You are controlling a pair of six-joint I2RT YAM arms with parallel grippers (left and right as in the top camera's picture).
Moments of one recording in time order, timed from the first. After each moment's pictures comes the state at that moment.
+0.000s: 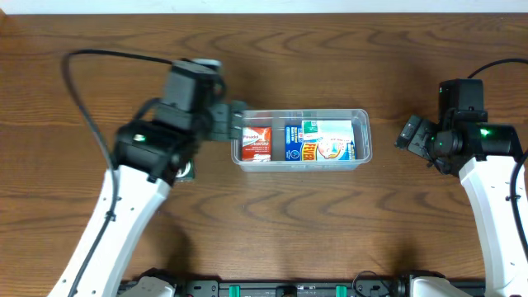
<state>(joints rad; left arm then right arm) -0.34 1.32 1.35 -0.92 -0.10 -0.25 -0.03 1.33 1.17 -1.06 0.15 0.49</state>
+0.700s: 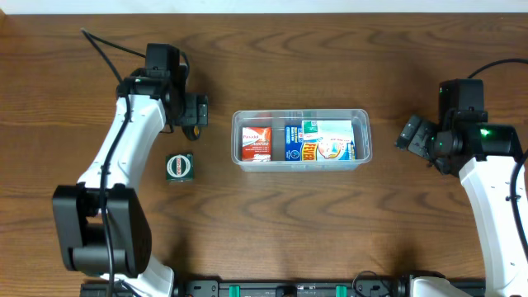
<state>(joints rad) -0.07 1.77 1.35 -0.81 -0.05 -0.07 -0.03 1.33 1.17 -1.06 0.15 0.49</state>
